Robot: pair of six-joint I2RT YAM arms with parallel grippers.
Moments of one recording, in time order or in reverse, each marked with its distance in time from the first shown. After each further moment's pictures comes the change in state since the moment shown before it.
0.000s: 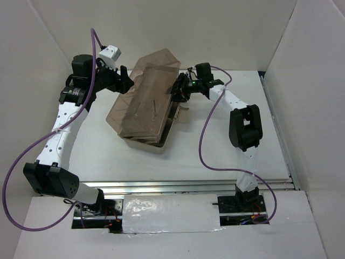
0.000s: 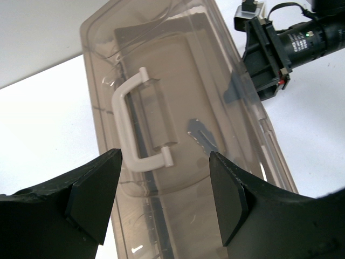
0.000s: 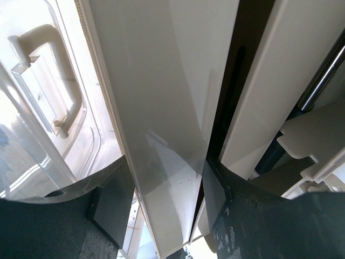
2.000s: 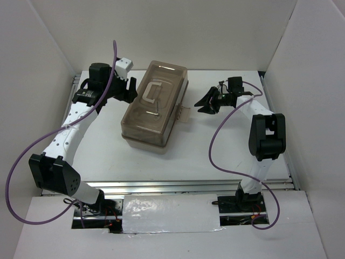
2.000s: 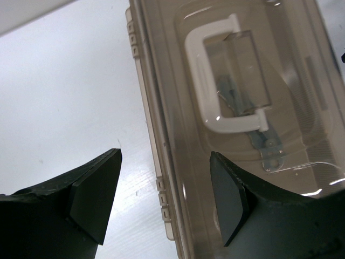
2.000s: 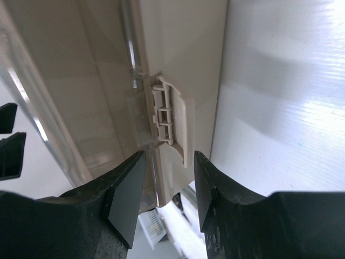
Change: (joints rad) left arm -0.088 0.040 -0.078 -0.042 -0.186 0.075; right arm -0.265 -0.276 -0.431 -0.086 0.008 -0.203
